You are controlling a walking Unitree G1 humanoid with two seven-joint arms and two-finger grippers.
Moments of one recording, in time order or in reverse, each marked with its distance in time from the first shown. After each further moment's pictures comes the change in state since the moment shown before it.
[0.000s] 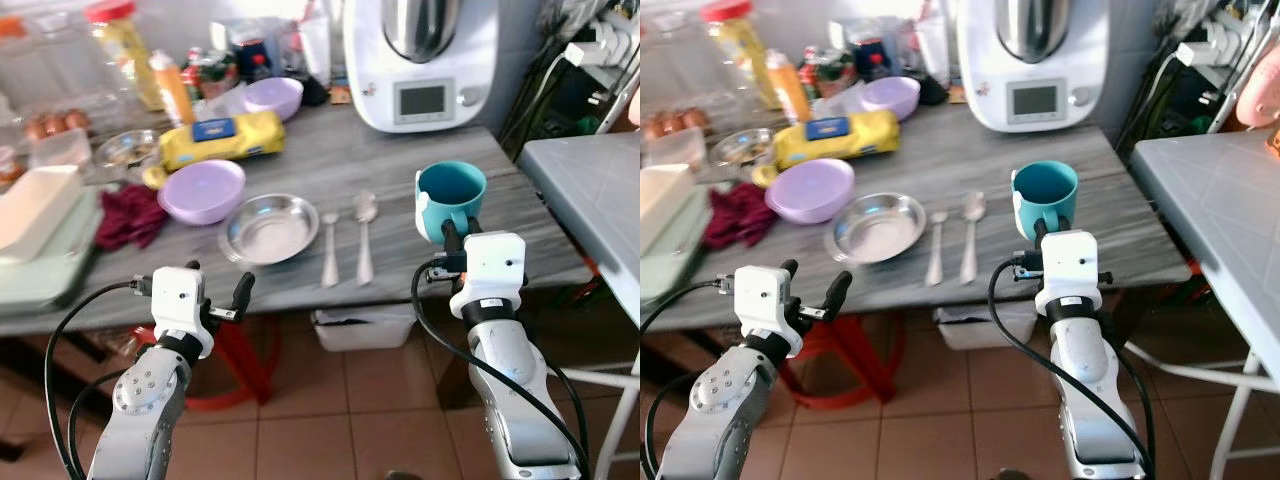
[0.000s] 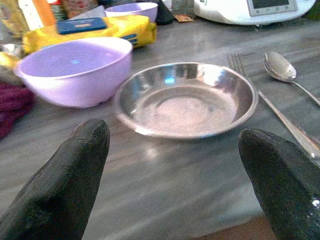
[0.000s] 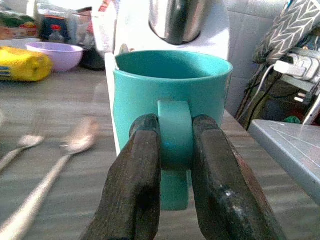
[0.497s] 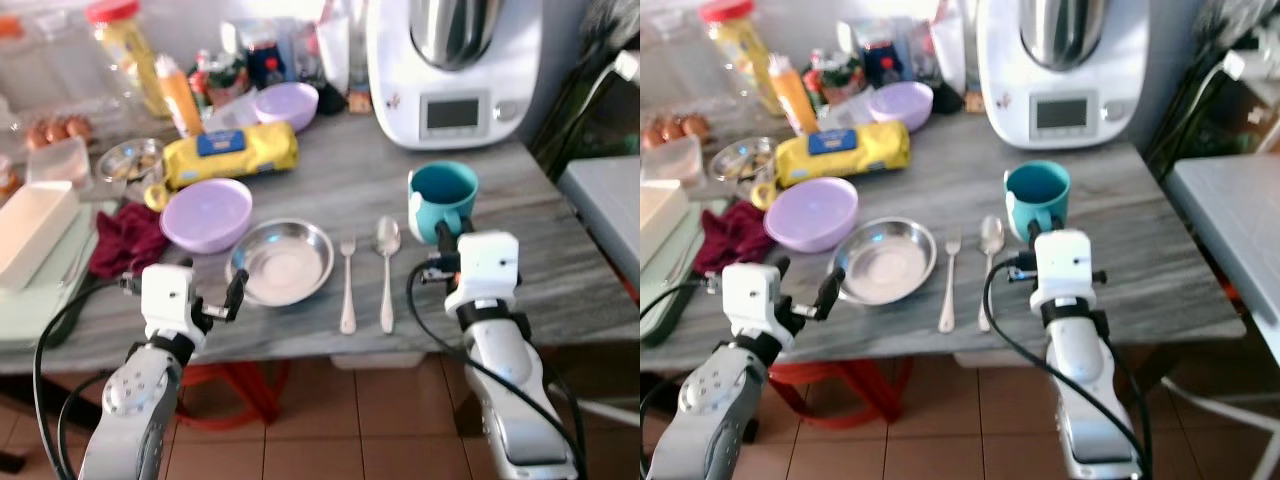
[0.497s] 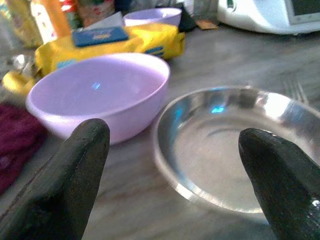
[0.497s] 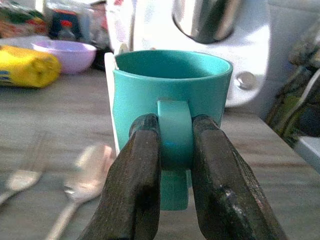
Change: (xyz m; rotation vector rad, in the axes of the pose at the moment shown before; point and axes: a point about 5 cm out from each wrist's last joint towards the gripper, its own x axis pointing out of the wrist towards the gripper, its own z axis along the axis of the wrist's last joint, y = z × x) left arm -0.005 0.011 0.012 0.025 -0.059 0.014; right arm 0.002 0.005 0.006 0.004 -0.020 0.021
